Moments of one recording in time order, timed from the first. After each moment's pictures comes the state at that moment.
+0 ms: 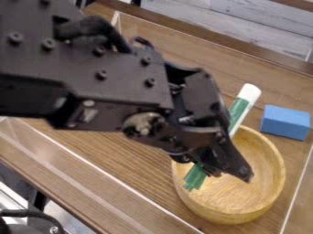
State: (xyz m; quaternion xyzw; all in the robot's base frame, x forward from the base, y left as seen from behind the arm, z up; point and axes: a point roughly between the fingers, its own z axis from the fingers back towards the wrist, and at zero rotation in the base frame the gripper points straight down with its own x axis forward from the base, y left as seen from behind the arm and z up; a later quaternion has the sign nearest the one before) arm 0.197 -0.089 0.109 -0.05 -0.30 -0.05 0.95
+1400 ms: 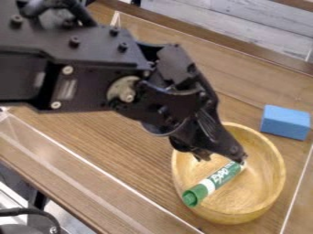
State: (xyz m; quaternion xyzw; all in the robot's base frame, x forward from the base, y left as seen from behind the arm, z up) arm 0.203 -0.078 0.116 -0.08 -0.30 -0.02 0.95
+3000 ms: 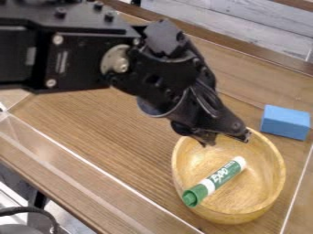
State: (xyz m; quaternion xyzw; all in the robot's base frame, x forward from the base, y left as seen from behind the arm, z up) arm 0.212 -0.074 0.129 -0.11 -0.32 0.02 0.94
